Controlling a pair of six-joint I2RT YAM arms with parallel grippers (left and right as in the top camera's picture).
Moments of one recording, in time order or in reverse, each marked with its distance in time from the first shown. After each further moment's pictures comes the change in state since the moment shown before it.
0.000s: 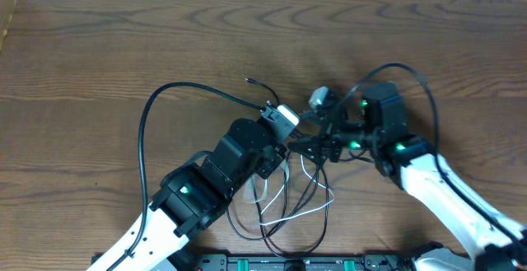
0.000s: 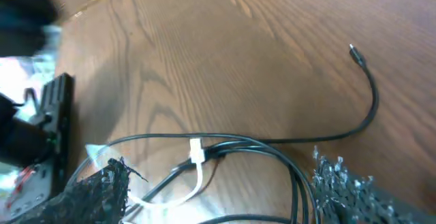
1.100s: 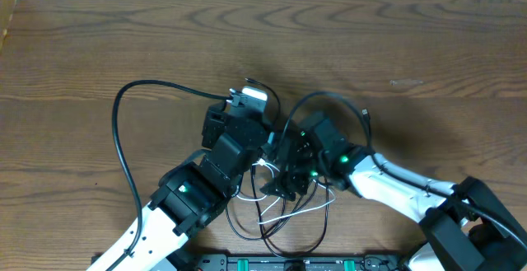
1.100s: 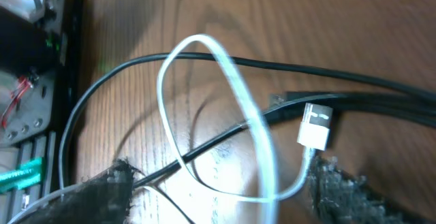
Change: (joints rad) left arm 0.021 0.000 0.000 -0.013 -0.384 -0.223; right arm 0.320 0.229 0.000 -0.034 0.134 -0.098
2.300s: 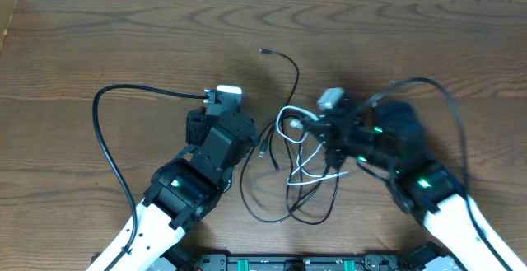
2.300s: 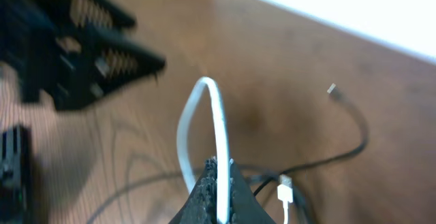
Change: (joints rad) left arm 0.086 0.000 0.000 -0.111 -0.020 -0.143; right arm -0.233 -0.613 0.000 -0.076 0.179 0.206
